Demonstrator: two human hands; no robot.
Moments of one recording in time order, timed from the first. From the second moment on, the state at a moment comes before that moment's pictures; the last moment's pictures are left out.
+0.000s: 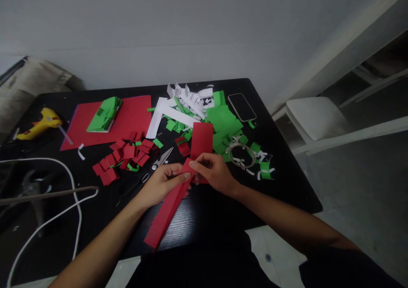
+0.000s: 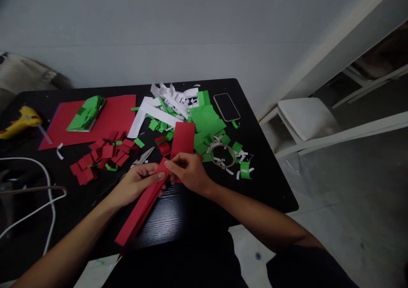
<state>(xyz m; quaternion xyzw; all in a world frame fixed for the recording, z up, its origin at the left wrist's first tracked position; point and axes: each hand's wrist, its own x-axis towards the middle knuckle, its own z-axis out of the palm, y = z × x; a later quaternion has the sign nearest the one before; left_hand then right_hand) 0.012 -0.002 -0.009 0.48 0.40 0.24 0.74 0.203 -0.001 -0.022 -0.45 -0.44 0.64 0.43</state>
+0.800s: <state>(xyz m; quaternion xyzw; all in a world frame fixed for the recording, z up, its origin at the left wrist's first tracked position) 0.009 0.000 -0.008 0.47 0.39 0.24 0.75 0.203 -0.002 -0.022 -0.44 -0.47 0.66 0.40</state>
